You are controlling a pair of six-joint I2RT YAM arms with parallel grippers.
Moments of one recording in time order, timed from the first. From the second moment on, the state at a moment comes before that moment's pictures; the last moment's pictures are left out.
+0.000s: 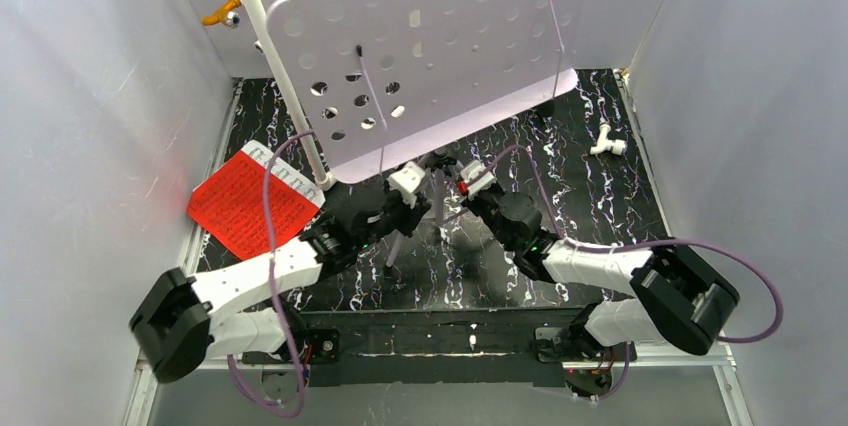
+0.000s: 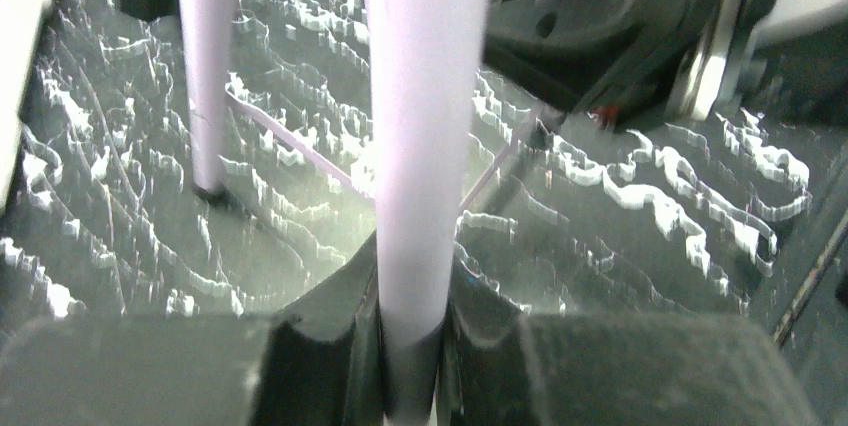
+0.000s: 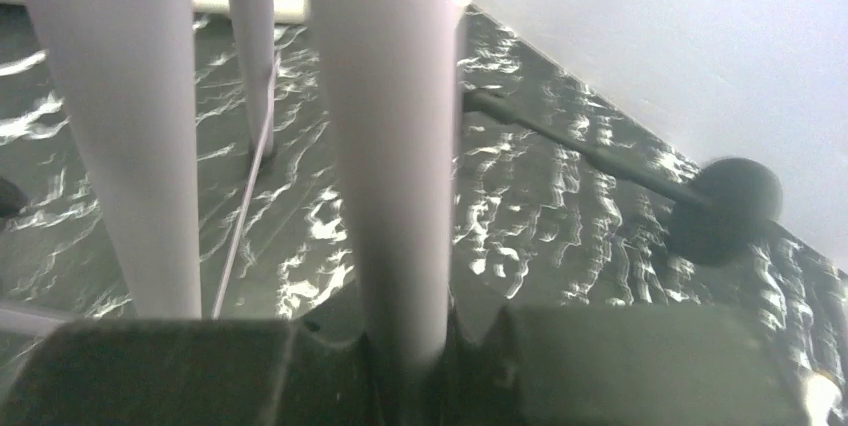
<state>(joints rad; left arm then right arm) -0.87 1.22 0.69 0.22 -0.08 -0.05 0.88 1.34 0.49 0.86 0.49 -0.38</state>
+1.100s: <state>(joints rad) -0.88 1.37 0.62 0.38 -0.09 -0.13 0.68 1.10 0.25 0.72 0.29 -0.27</state>
